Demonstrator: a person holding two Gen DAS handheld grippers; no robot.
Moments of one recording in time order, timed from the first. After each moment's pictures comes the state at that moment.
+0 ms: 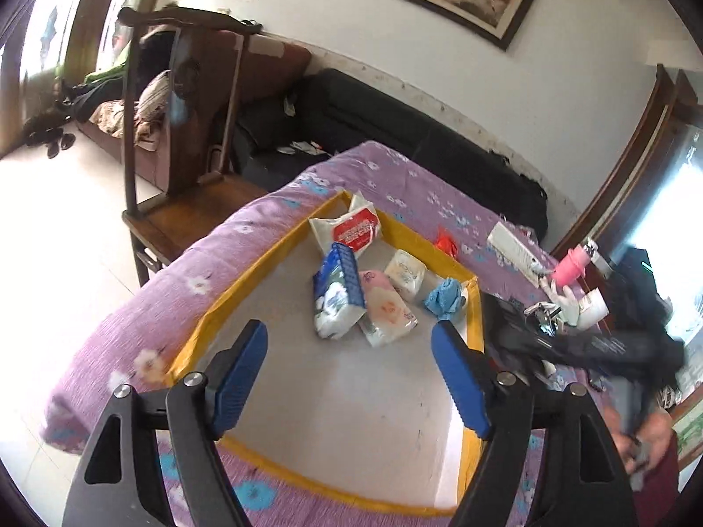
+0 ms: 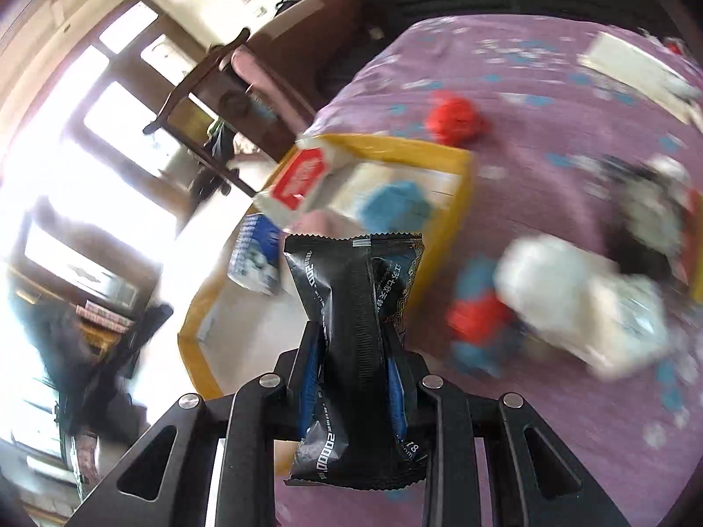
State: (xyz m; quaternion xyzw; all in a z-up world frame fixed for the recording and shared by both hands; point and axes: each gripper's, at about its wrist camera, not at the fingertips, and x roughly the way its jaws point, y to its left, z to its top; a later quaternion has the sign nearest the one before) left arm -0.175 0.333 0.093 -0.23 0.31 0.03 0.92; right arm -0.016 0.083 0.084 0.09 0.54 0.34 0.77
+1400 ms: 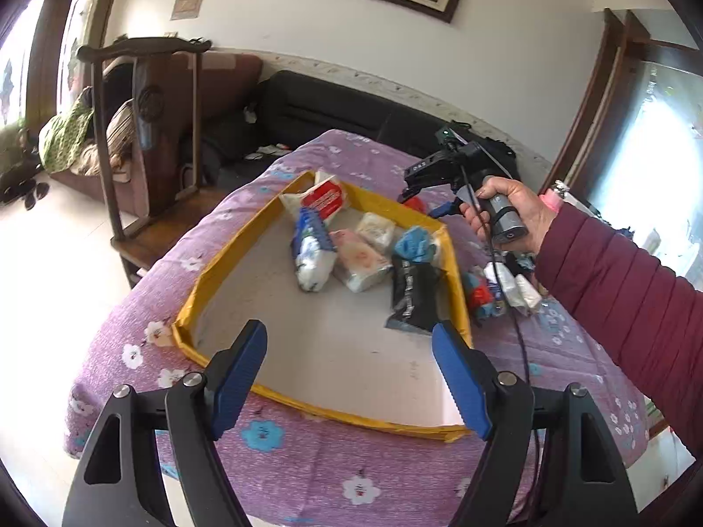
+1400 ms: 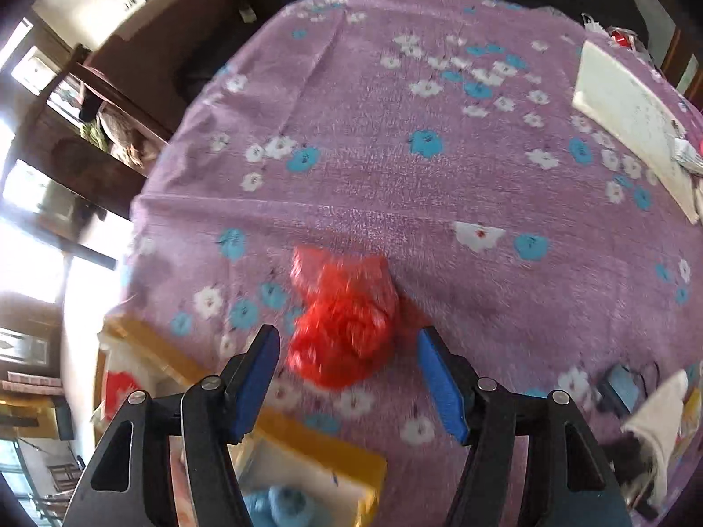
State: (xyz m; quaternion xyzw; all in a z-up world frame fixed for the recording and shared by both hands) left arm -0.215 0.307 0.088 -0.15 0.32 -0.03 0.93; right arm 0.215 0.115 0.028 0.05 0.62 0.14 0.77
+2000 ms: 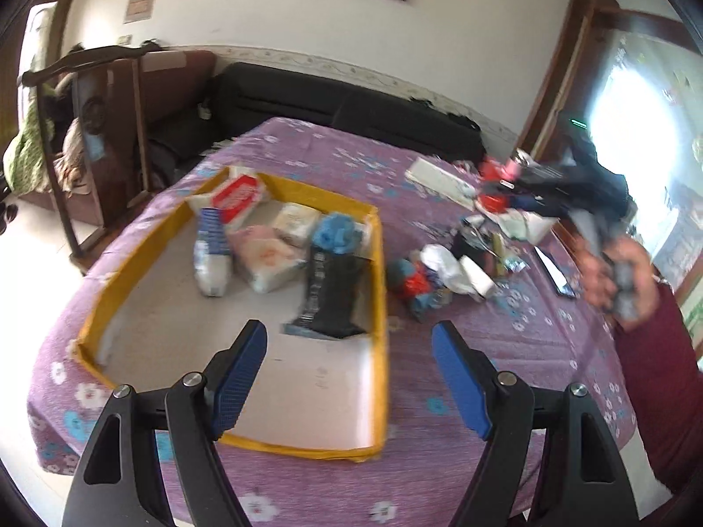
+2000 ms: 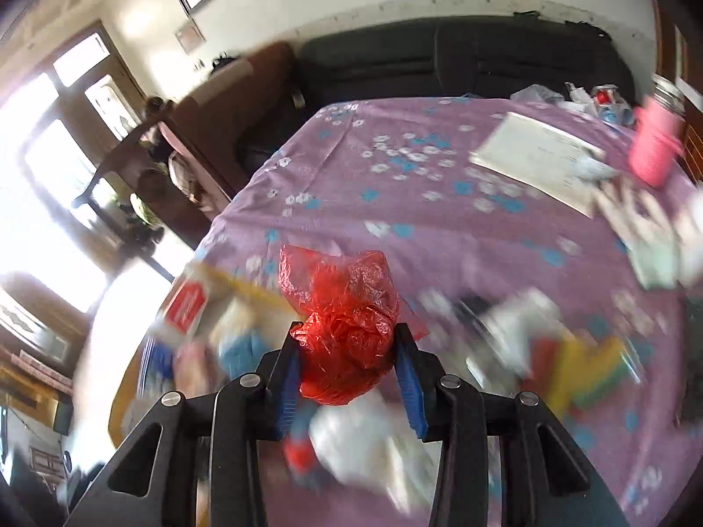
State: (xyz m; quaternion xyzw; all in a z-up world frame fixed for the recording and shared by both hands) left arm -0.188 0.221 0.099 -0.11 0.34 -0.09 0.93; right arm 0.027 -0.061 0.135 0.08 0.45 0.21 0.86
